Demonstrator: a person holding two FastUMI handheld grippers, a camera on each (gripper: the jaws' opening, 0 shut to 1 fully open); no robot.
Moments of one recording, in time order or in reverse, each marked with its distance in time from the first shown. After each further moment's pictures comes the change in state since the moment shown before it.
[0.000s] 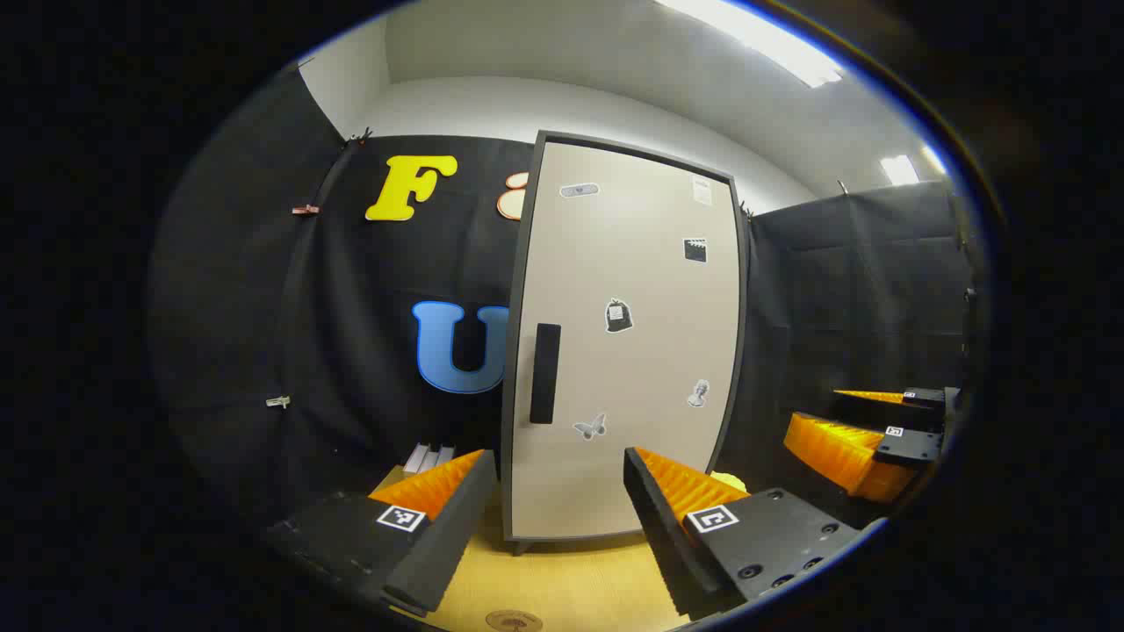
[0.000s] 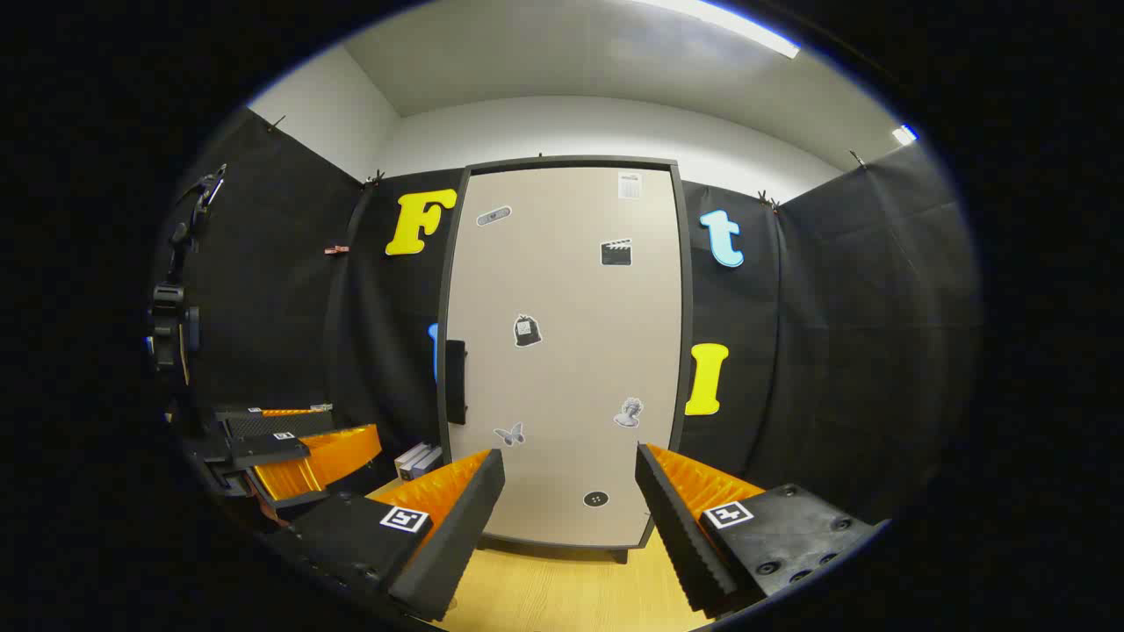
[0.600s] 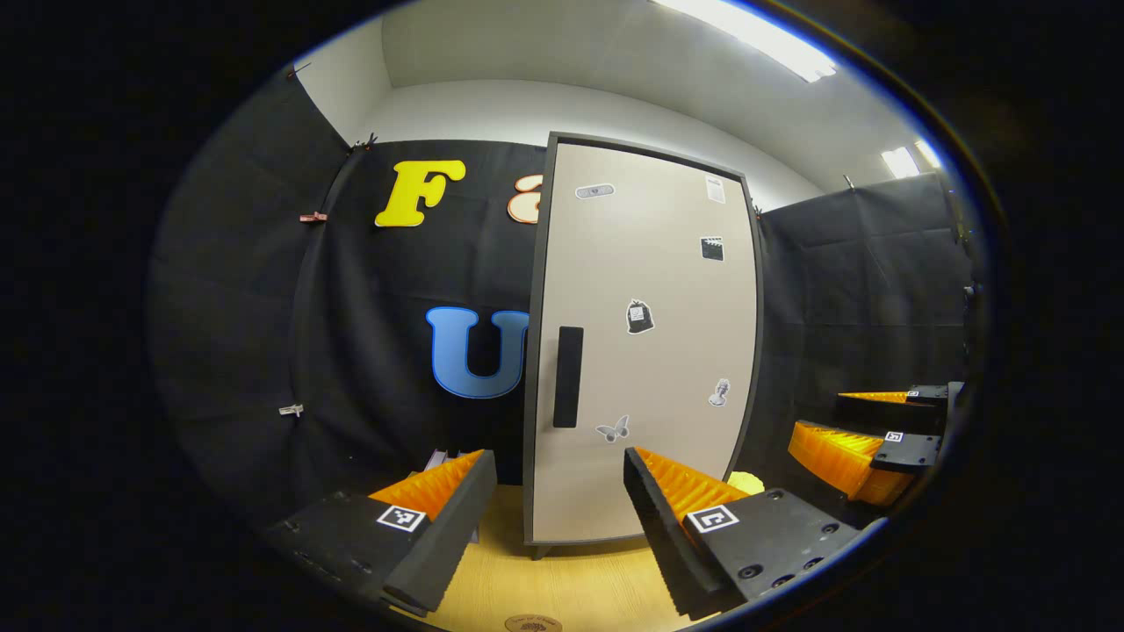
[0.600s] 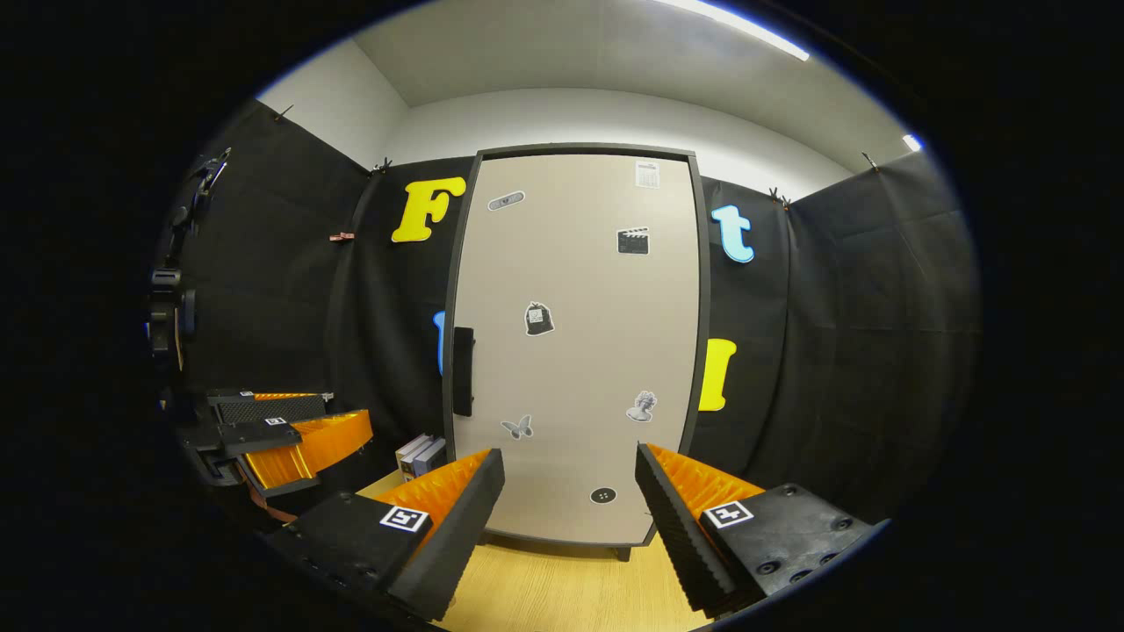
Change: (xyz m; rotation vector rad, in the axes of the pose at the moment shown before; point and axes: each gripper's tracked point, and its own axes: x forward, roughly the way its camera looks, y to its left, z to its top) left arm 0.003 0.021 -0.001 0.021 -0.005 0.030; right arm 0.008 0.013 -0.004 -0.021 0.012 0.009
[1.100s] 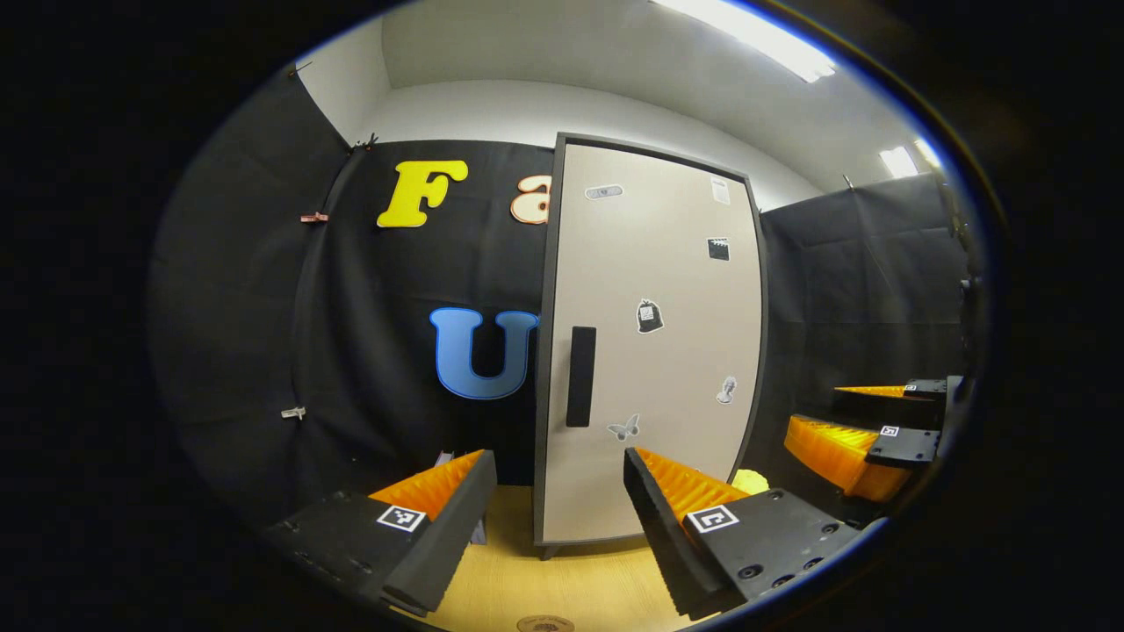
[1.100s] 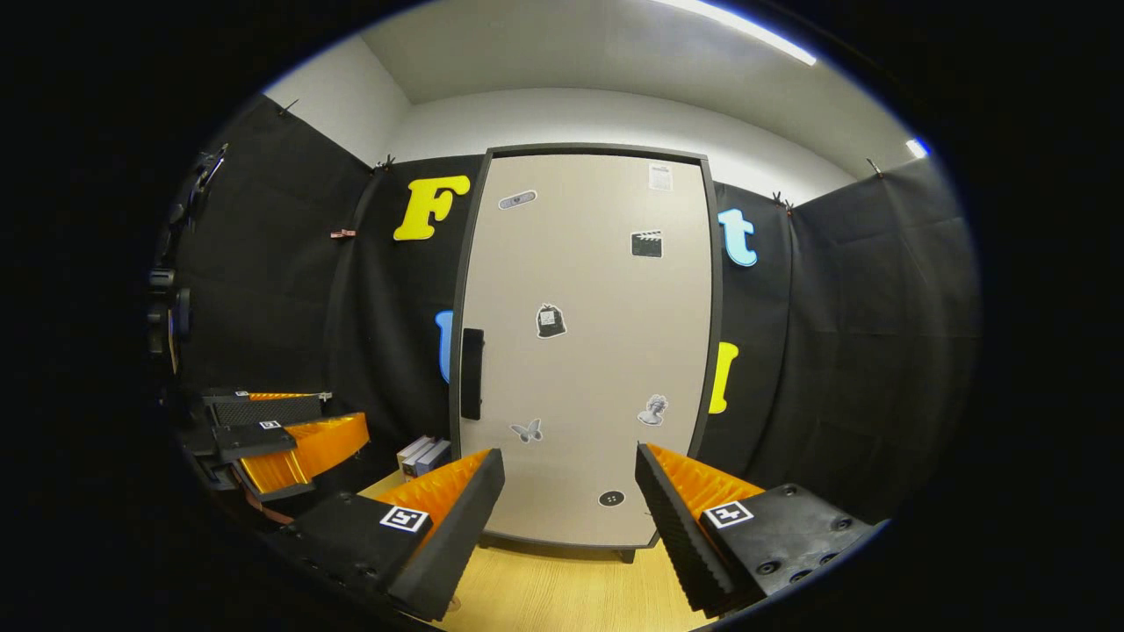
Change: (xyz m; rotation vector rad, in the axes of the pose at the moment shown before) left arm -0.002 0.017 0.001 0.014 0.000 -0.012; right arm 0.006 0.015 -0.002 -0.016 0.006 -0.005
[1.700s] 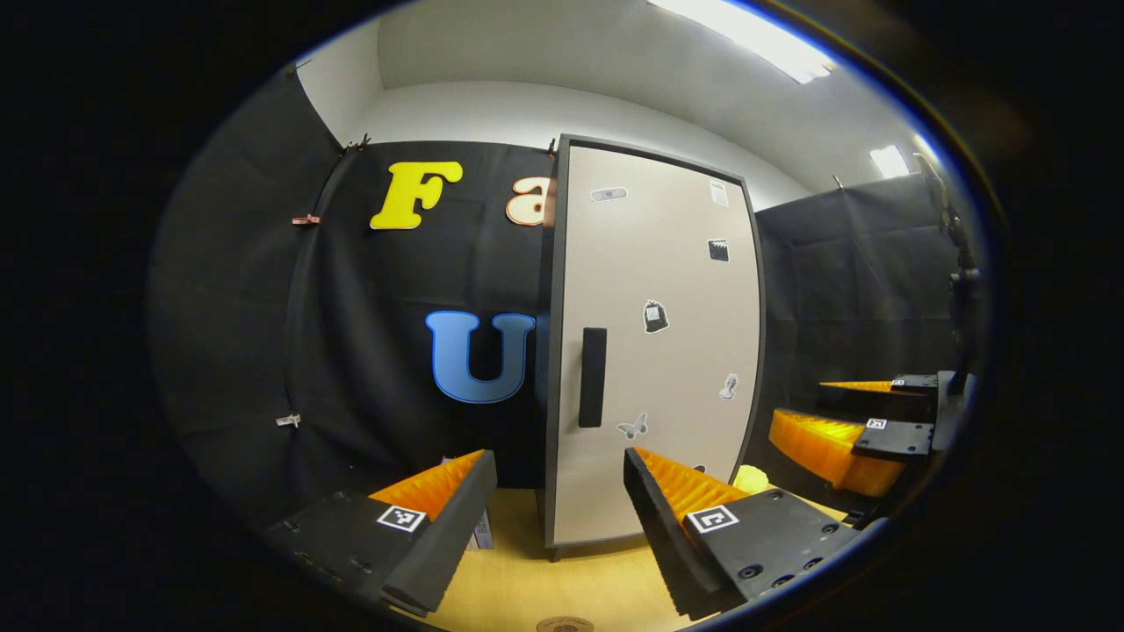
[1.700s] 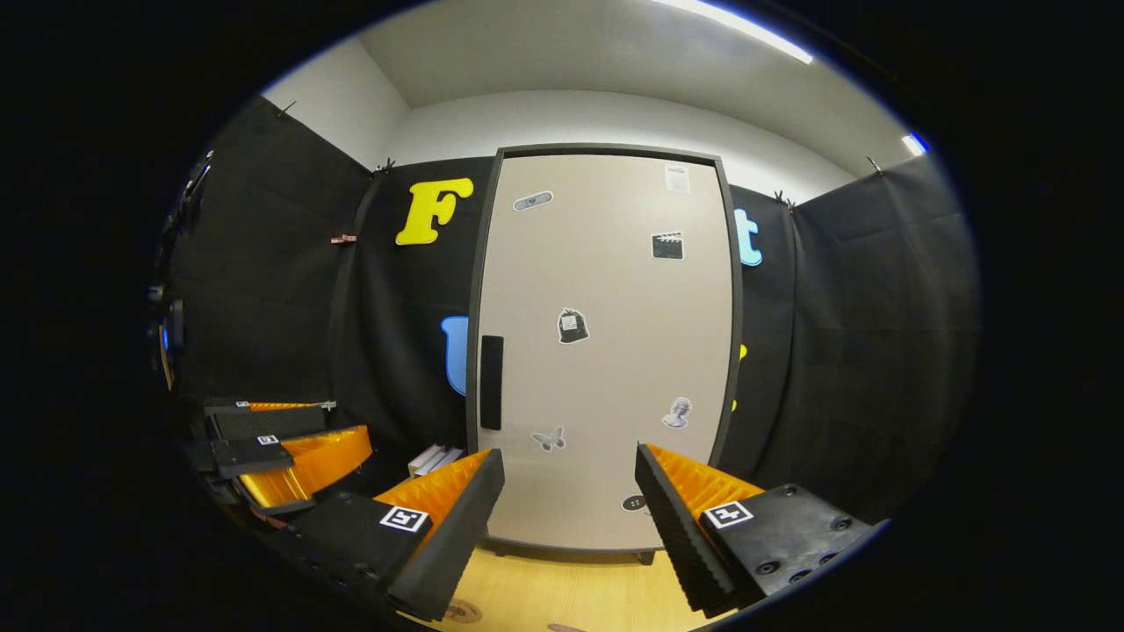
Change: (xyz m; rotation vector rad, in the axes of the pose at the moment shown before) left arm -0.001 0.031 -0.003 0.014 -0.001 -0.037; right arm 0.018 0.036 0.006 0.033 -0.019 0.009
